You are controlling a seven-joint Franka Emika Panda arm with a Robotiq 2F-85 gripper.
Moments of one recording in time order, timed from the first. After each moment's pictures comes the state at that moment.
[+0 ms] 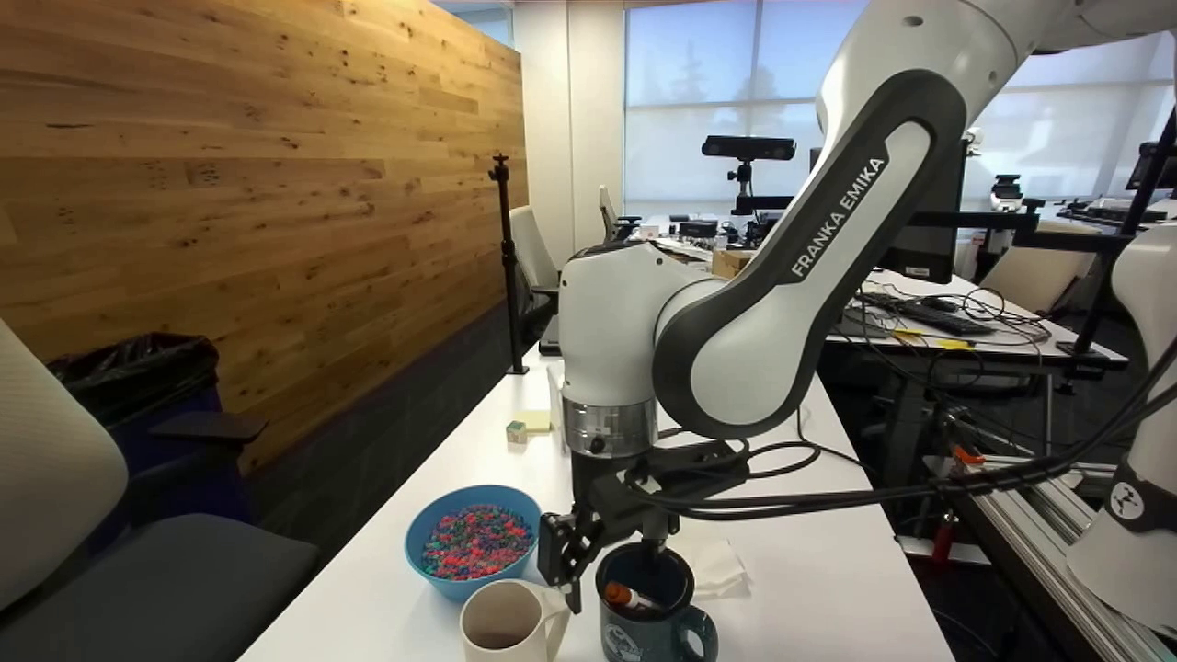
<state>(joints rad) 0.20 0.44 0.02 -2.08 0.14 2.53 0.96</state>
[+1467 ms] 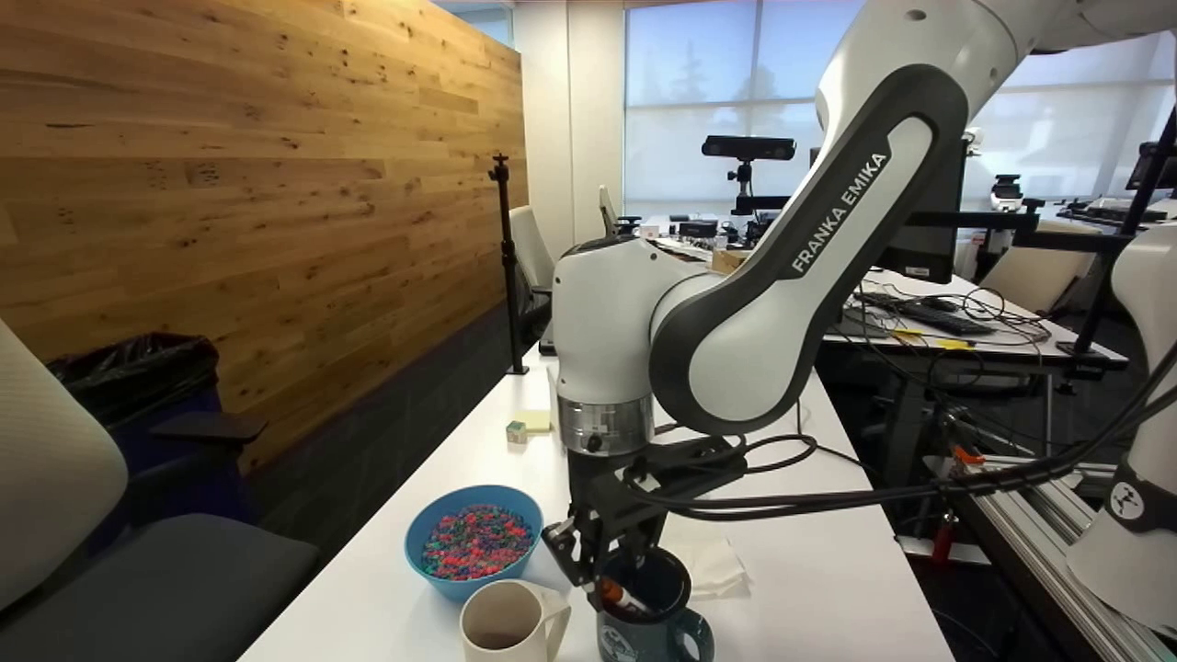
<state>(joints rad) 0.20 0.44 0.02 -2.06 0.11 2.50 0.95</state>
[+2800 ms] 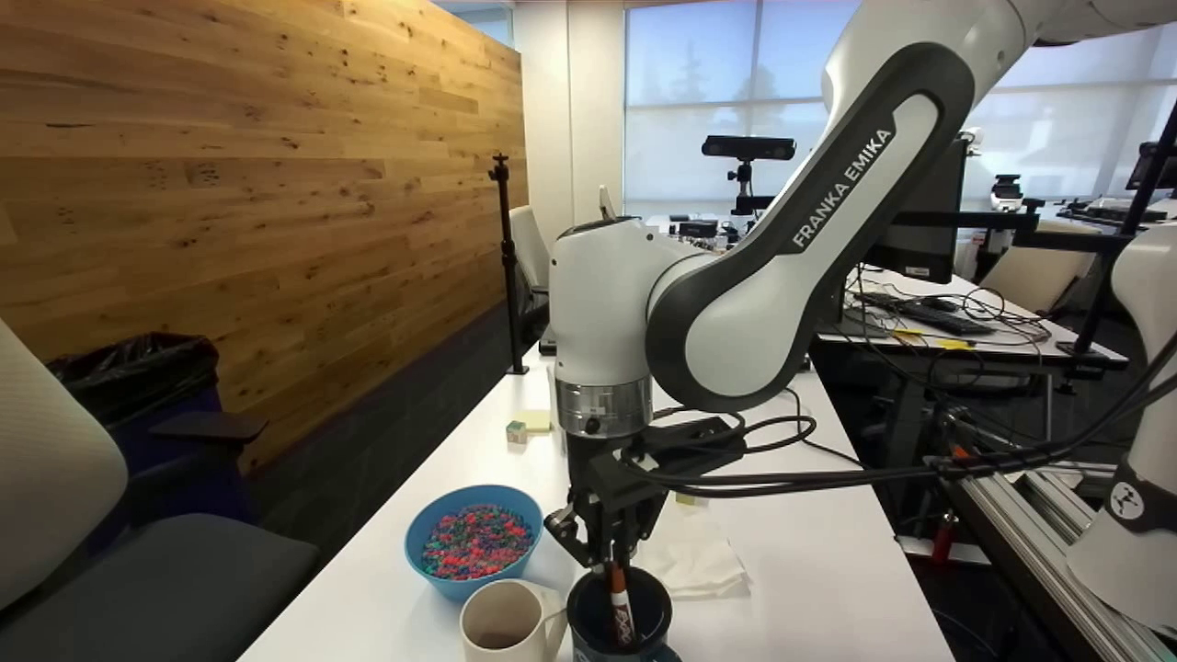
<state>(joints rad) 0.20 0.41 0.01 -2.05 0.11 2.46 0.95</state>
